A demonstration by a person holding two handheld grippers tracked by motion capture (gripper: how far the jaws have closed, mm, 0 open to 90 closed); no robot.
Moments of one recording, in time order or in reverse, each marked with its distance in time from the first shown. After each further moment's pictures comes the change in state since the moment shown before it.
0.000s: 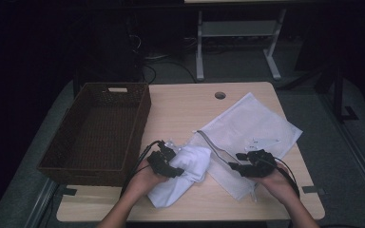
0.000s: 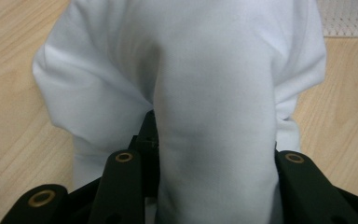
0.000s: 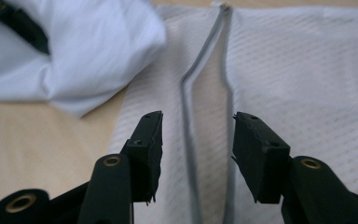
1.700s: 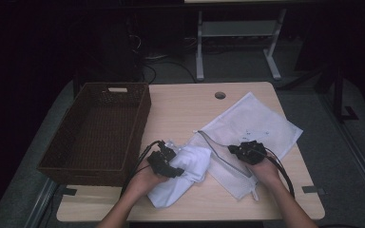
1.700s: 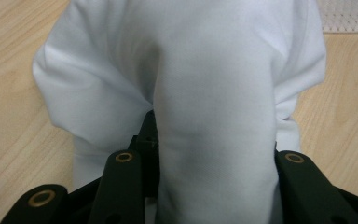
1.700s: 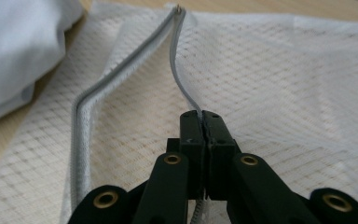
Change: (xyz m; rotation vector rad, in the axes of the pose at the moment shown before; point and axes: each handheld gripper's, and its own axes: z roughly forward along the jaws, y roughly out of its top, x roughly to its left) left arm -0.001 0.000 0.000 0.000 0.000 -0.002; right arm -0.039 -0.001 0.051 -0.056 -0.075 -0.041
